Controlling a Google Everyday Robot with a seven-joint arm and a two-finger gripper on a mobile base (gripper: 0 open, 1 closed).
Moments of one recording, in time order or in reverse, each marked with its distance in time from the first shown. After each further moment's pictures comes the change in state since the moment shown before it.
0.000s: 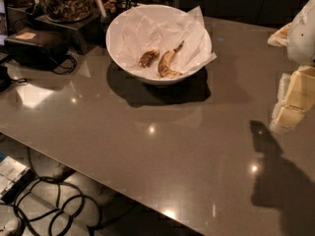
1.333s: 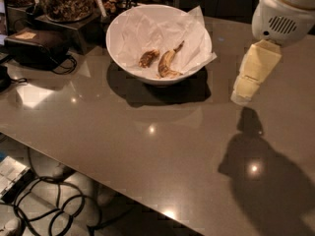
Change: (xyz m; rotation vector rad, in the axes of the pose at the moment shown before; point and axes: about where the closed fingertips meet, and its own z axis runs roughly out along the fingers) arm -0.029 -0.039 0.013 -0.002 0.121 0.250
